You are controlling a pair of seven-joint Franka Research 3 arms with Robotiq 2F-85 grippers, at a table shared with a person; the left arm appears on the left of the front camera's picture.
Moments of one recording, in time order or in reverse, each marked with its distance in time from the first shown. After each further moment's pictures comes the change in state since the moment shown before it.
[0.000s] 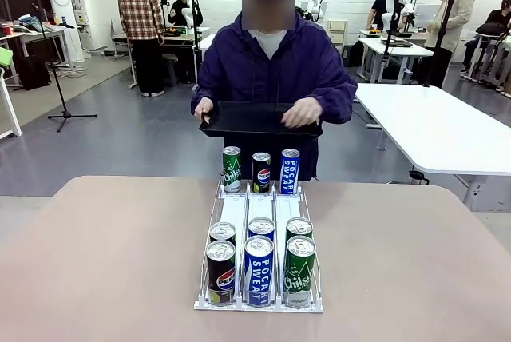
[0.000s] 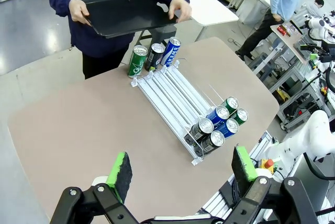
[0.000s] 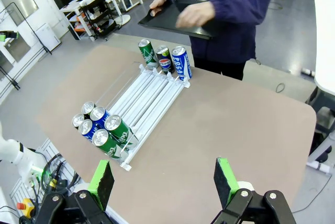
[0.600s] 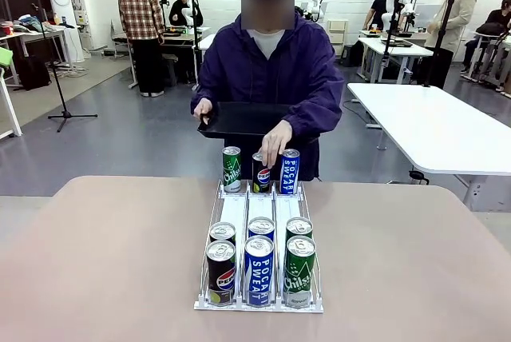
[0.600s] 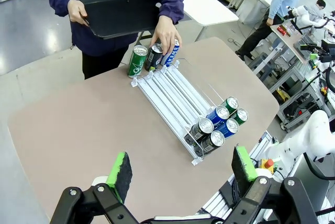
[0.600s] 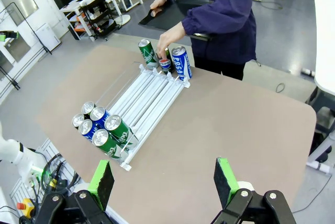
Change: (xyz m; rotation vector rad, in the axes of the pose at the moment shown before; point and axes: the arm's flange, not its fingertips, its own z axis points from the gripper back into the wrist) left arm 0.000 0.000 0.000 0.000 0.000 0.000; right arm 0.000 0.000 0.000 0.000 0.000 0.000
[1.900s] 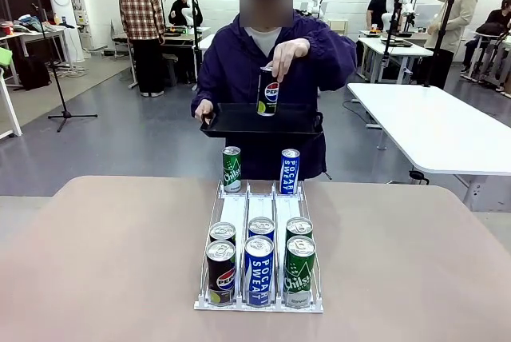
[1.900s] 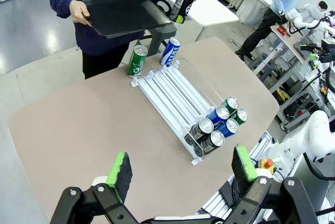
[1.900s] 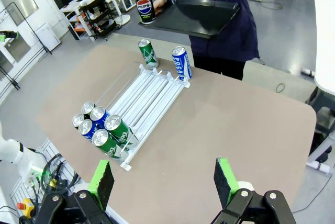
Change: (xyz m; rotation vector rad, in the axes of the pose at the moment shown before) left arm 0.000 0.000 0.001 0.000 -0.001 0.002; right arm 0.000 0.000 0.000 0.000 0.000 0.000
